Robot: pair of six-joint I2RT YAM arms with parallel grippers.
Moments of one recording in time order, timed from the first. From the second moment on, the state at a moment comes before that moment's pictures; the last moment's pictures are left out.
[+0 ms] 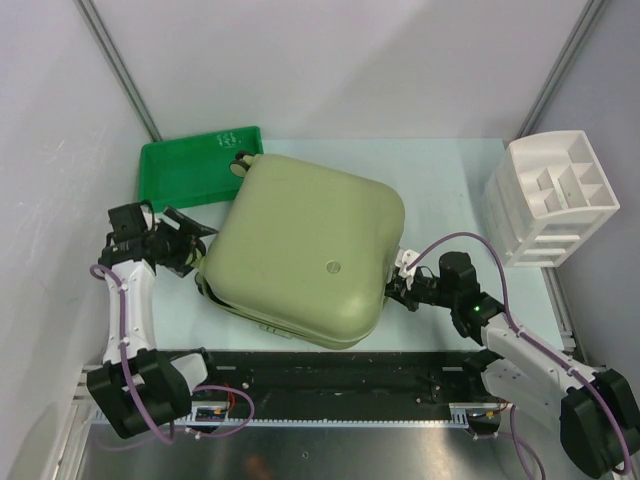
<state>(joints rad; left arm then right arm) 0.35 1.11 0.95 -0.76 0.45 -0.75 0.49 0.88 0.34 0.10 -0.64 -0.34</state>
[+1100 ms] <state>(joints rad) 0.50 1.00 0.82 -0.71 0.59 -0.73 0.49 0.88 0.34 0.10 -0.64 -0.35</state>
